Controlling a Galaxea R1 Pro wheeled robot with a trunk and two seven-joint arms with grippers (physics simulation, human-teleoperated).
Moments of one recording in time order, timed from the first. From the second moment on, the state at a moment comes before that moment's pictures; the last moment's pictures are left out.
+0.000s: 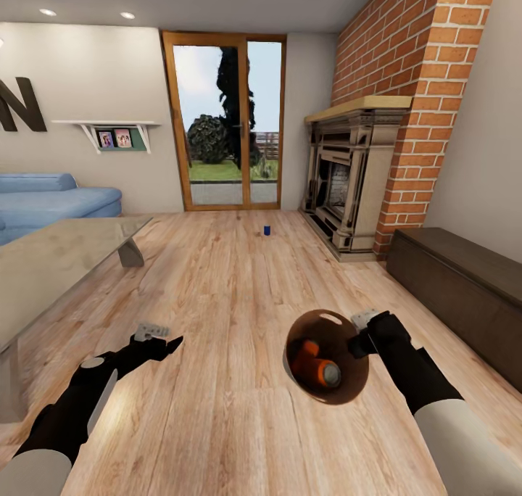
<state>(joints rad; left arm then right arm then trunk) -0.53 0.18 0.10 -0.96 -0.02 0.27 -0.49 -0.70 -0.12 0.12 -1.05 0.54 1.02 0.52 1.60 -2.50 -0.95</state>
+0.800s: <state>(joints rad) -0.52 0.19 0.10 -0.95 -0.01 0.34 -0.60 -0.69 -0.17 0.10 -1.09 0.63 0.97 0.65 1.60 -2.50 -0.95</state>
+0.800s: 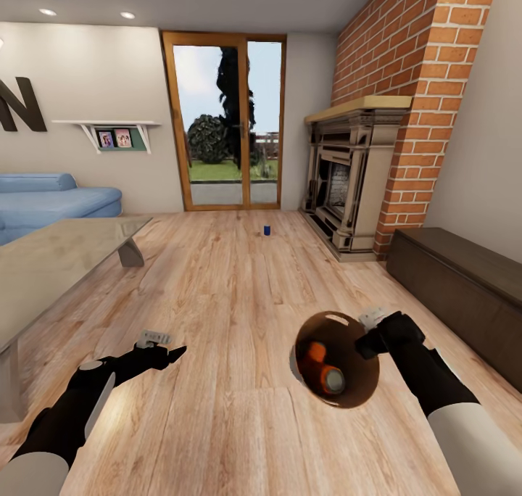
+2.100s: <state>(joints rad) -0.52 0.19 0.10 -0.94 -0.02 0.33 -0.60 -0.69 -0.20 0.10 -1.10 0.35 0.96 0.65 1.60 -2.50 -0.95</state>
